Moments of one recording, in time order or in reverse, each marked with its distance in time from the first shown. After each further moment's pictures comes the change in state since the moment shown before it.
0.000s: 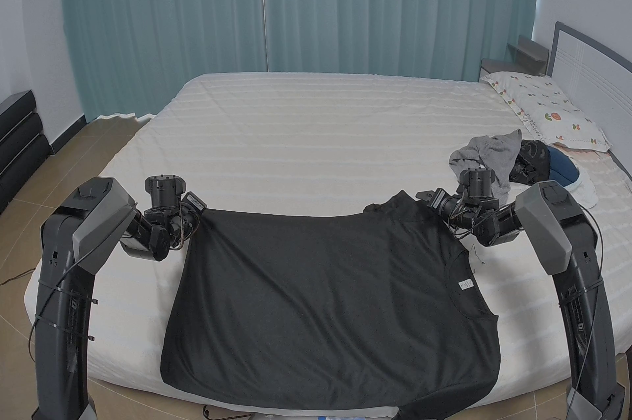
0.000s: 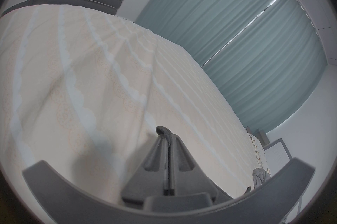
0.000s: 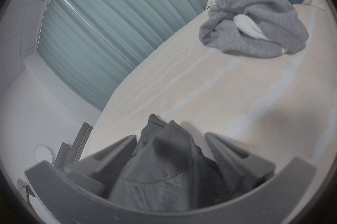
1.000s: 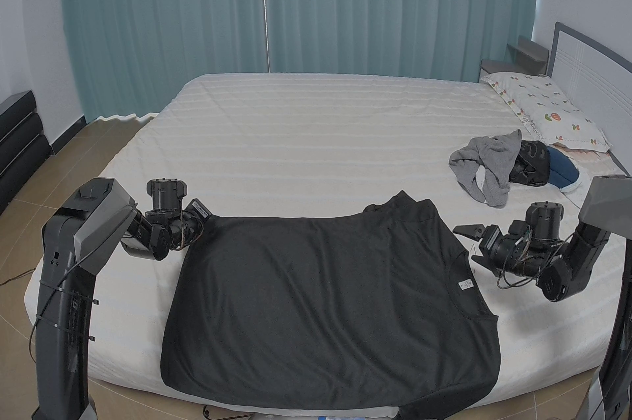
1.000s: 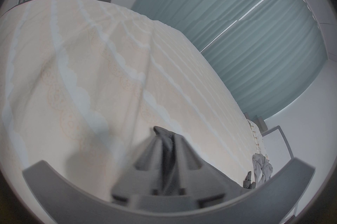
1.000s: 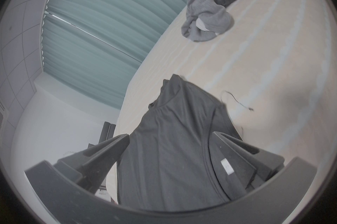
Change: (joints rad) left arm -0.001 0.014 -0.025 0.082 -0.102 0.035; right arm -0.071 -0.529 1.126 -0.562 0.192 0.148
